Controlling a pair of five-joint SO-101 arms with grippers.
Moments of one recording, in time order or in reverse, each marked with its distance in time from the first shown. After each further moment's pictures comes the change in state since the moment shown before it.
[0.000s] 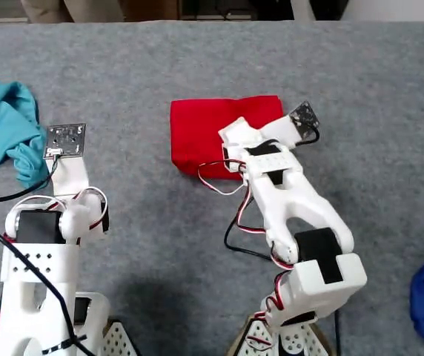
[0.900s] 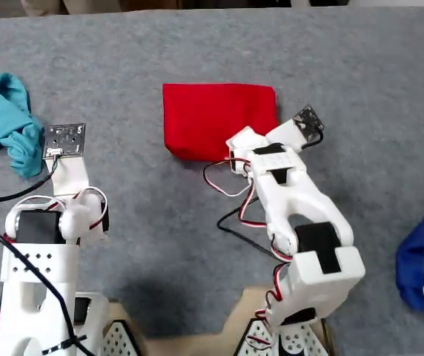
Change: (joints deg) left arm 0.0 0.0 0.0 0.0 0.0; right arm 1.6 1.8 -0.5 4.1 4.4
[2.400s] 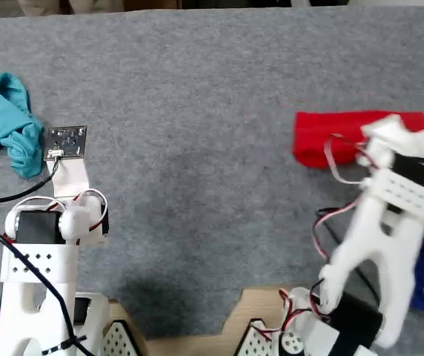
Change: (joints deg) left arm 0.0 0.0 0.0 1.5 -0.4; right arm 42.5 -30.0 -4.0 16.5 23.3
